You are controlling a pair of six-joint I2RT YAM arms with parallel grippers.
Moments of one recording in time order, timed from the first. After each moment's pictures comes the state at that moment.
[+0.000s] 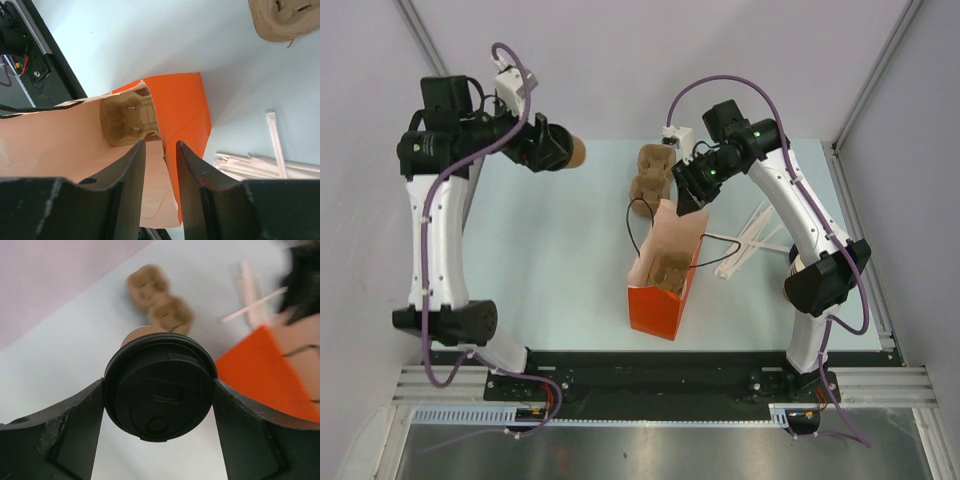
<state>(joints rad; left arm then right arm) 0.04 1.62 2.15 -1.13 0.67 0.35 0.47 1.89 2.16 -1.33 -0.56 -0.30</state>
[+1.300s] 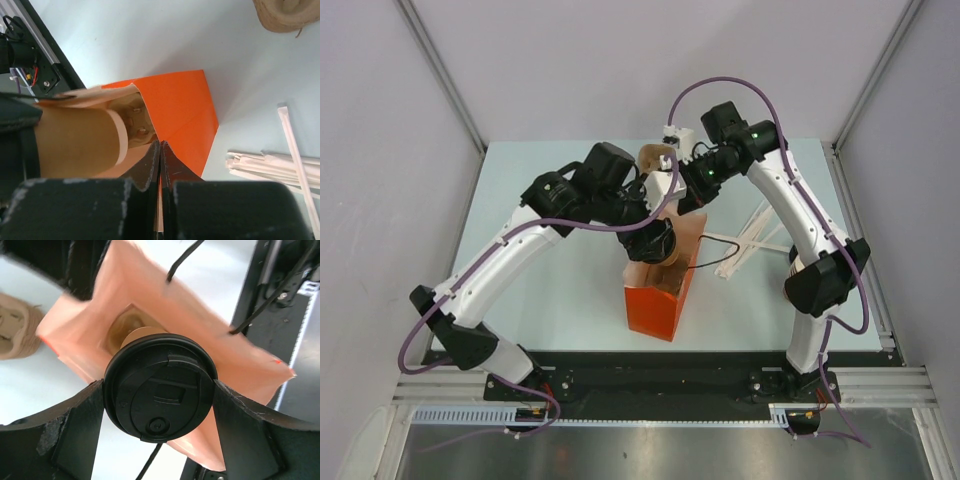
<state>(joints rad) -0.78 1.51 1.79 -1.07 0.39 0.29 0.48 1.88 2.14 -1.30 -0.55 -0.21</state>
